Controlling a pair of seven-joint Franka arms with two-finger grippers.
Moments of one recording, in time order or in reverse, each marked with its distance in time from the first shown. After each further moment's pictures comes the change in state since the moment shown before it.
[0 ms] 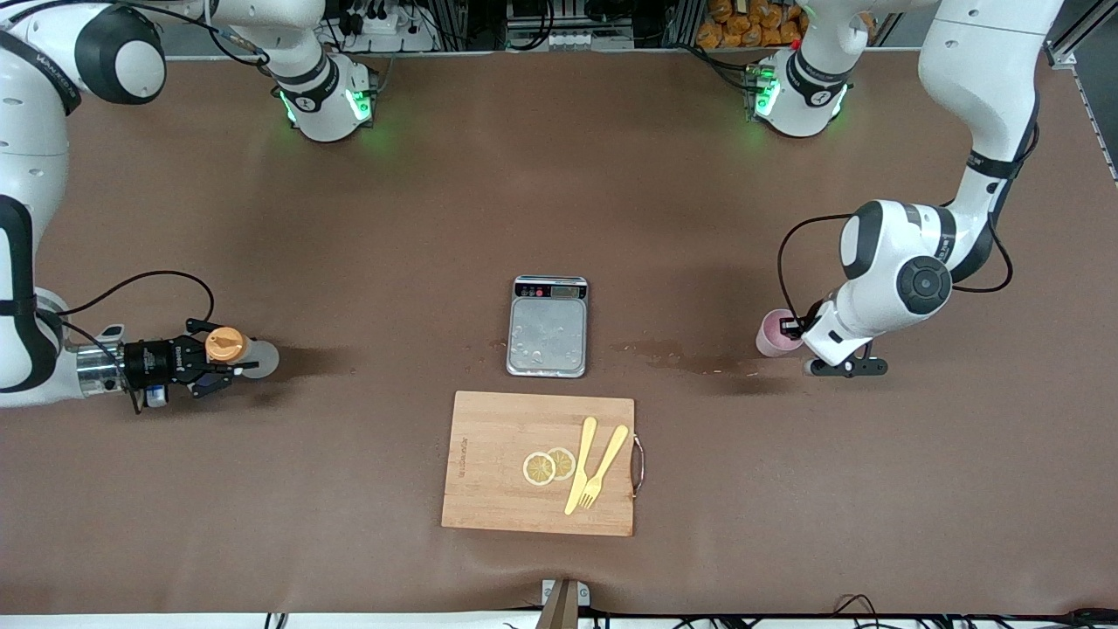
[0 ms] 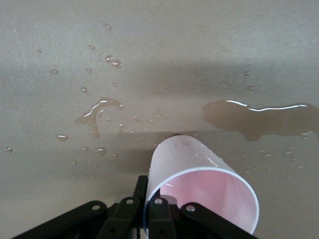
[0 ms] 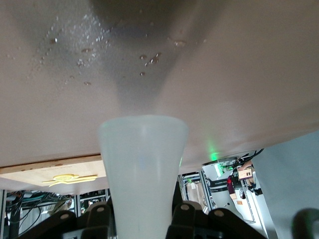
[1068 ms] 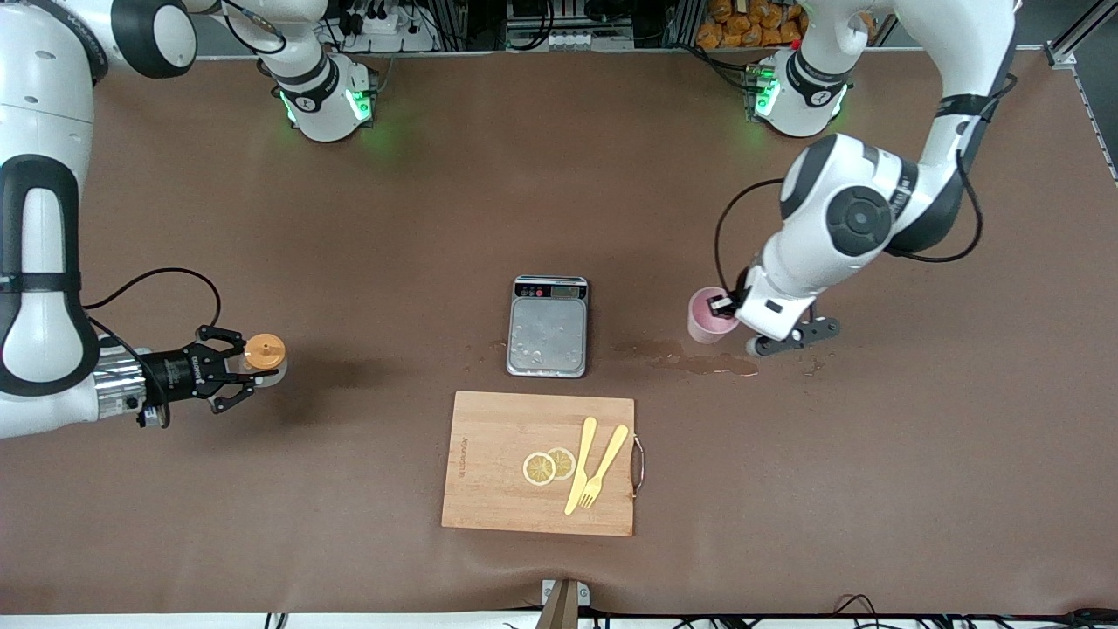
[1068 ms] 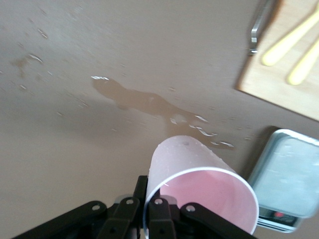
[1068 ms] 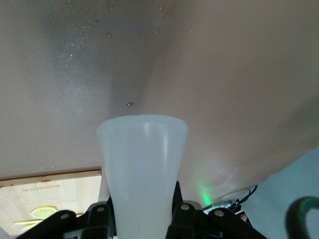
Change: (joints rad) left arm -0.063 -0.091 -0.227 0.215 0.000 -0.232 -0.610; right arm 0.193 -0.116 -0.001 0.075 -0.206 0.061 0.247
